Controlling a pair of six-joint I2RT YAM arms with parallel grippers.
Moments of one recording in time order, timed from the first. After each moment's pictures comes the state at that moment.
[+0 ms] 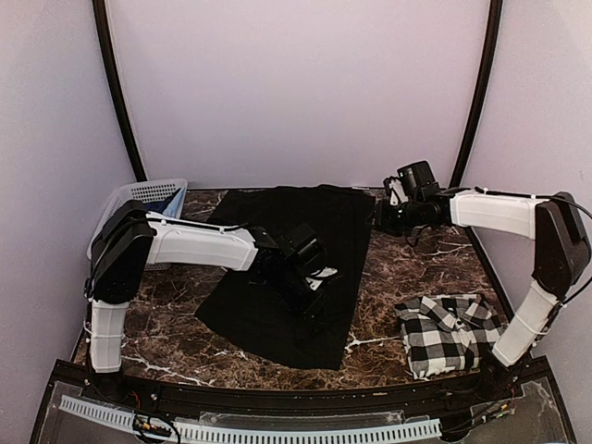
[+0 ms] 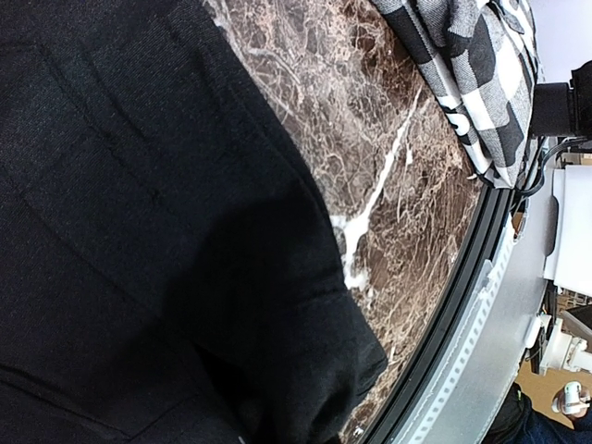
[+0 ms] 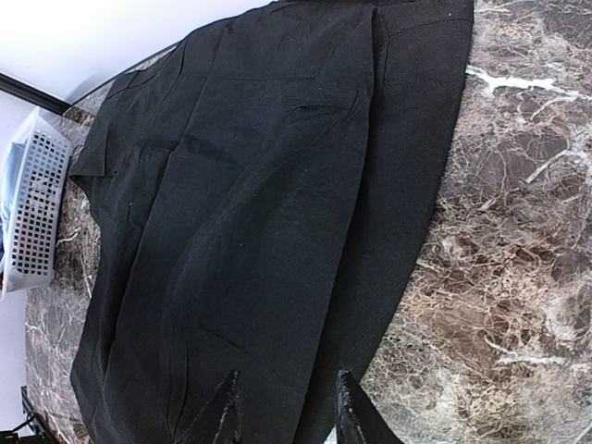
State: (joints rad) left arm -1.00 2.09 1.52 -0.59 0.54 -0.32; right arm 0.44 1.67 1.17 -0.27 -0.19 0.52
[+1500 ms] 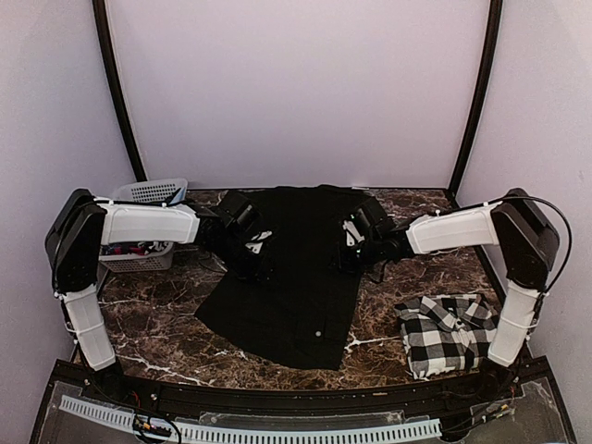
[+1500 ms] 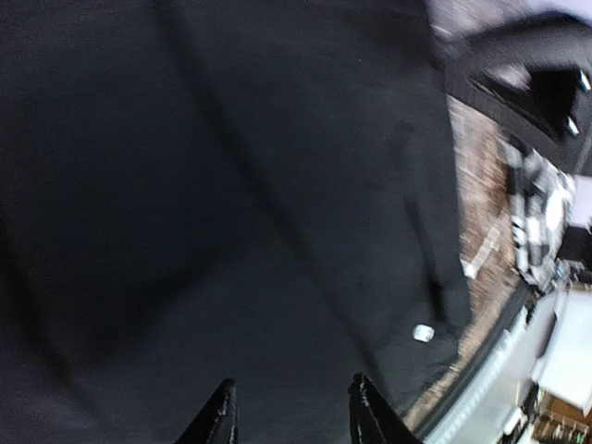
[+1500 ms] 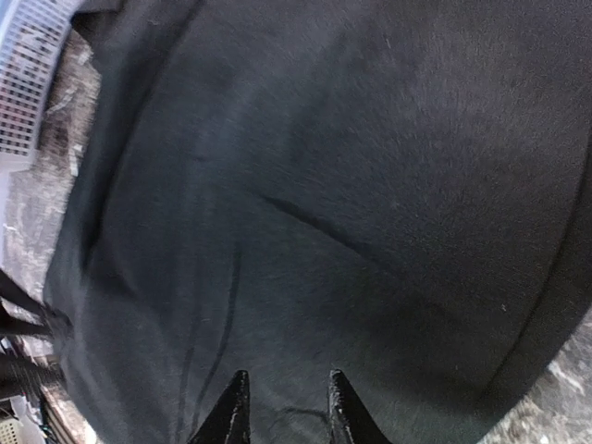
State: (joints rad) left arm -0.72 1.86 1.29 -0.56 0.44 -0.40; right arm 0.71 1.83 1.12 -0.18 -0.20 0.59
